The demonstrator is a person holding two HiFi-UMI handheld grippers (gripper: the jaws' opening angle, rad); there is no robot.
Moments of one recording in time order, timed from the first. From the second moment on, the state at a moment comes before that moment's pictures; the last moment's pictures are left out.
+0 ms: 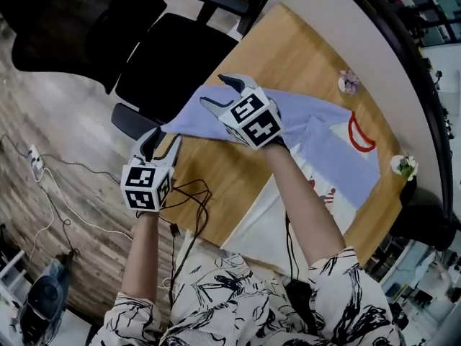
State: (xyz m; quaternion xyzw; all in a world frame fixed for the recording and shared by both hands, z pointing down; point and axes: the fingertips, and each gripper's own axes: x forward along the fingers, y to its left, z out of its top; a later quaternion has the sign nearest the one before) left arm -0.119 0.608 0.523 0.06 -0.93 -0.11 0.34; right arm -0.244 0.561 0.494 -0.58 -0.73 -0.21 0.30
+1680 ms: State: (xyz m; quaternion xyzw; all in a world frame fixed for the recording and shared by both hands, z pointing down) left arm -0.194 0.304 0.274 0.21 -0.97 -0.04 0.12; right arm -0.287 0.293 0.288 -0.51 -0.84 -0.05 0.19
